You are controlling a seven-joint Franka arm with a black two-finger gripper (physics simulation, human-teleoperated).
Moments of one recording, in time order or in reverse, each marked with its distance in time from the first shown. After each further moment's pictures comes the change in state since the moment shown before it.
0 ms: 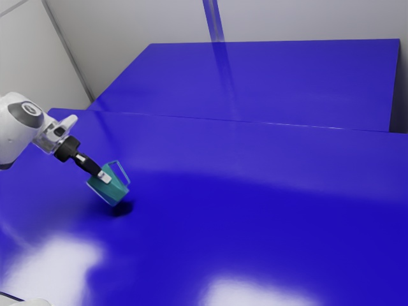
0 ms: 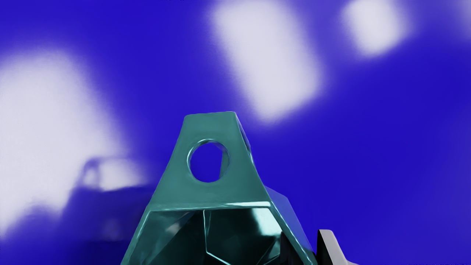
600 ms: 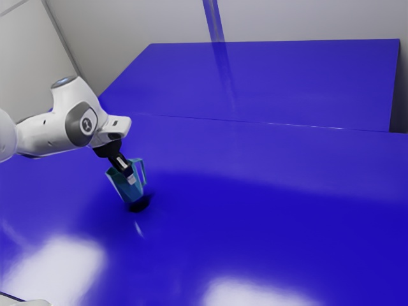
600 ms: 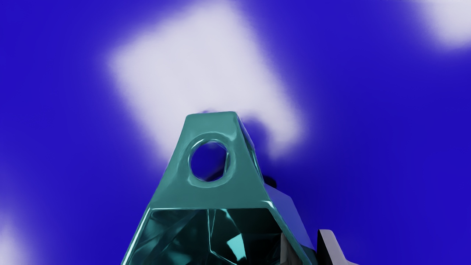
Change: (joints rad) arm -0.009 -0.174 -0.293 -0.187 0.347 0.399 -0.388
